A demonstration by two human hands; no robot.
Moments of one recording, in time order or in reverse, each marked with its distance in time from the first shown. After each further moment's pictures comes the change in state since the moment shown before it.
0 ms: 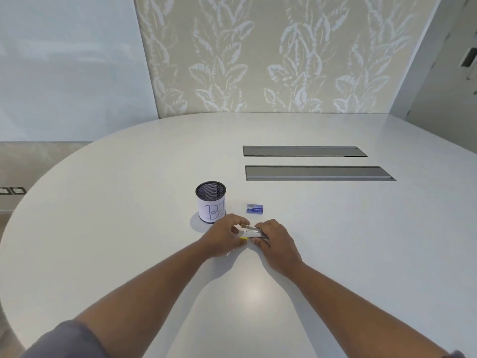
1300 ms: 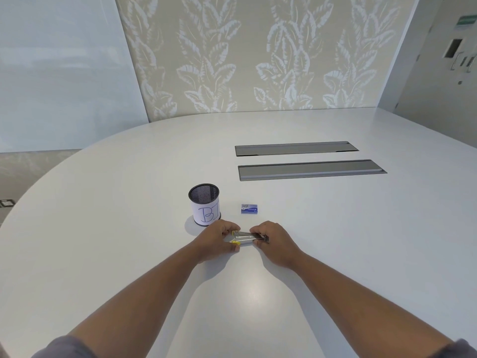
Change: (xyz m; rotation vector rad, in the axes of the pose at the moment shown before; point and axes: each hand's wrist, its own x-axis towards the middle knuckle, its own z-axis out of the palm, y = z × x) left_hand 0.000 -0.009 -0.006 -0.003 -0.099 -0.058; right_hand 0.008 0.001 -0.016 0.063 -0.132 -0.052
